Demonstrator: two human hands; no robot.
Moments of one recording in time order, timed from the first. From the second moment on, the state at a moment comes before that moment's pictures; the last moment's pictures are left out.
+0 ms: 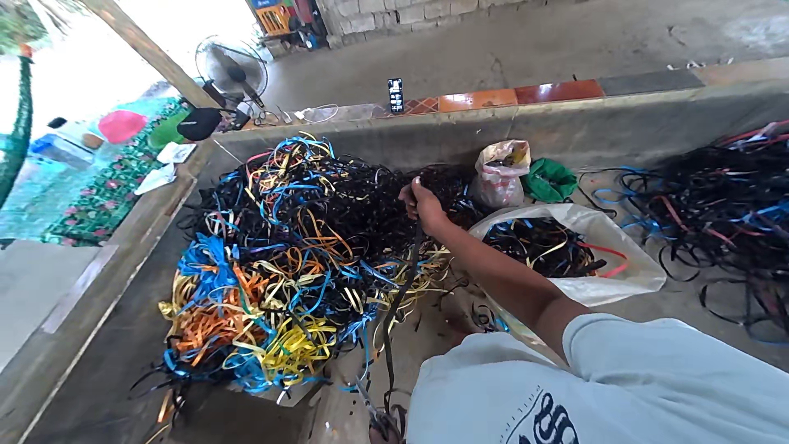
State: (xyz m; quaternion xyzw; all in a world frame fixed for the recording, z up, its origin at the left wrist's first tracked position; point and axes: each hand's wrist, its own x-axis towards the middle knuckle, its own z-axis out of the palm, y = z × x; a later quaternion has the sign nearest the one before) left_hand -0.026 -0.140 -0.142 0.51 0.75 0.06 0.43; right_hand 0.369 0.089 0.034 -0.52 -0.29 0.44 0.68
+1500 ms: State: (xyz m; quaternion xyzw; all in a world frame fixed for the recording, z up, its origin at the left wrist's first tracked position) left_hand 0.035 -0.036 -0.044 0.45 0.60 0.44 0.49; right_hand 0.276 0.033 0.020 -0.48 -0.35 0.54 0.60
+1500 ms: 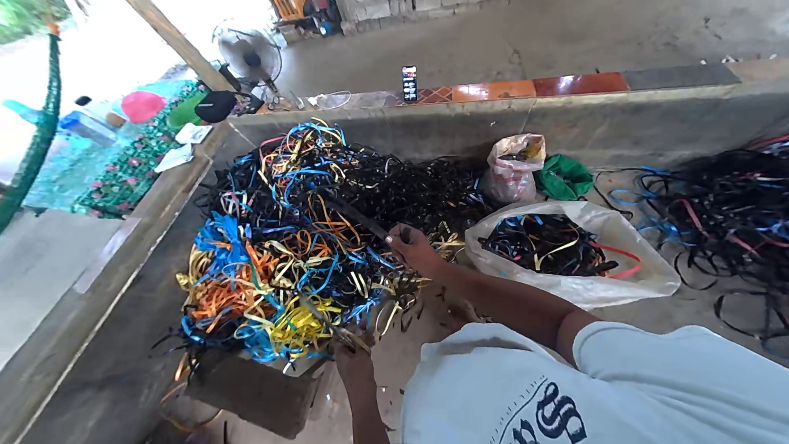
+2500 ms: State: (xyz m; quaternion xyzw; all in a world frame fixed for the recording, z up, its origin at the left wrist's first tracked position) left_hand 0.057 -0.020 -0.047 0.59 0.42 0.23 0.66; right_hand 0.306 0.014 0.014 -0.53 -0.57 0.53 0.33
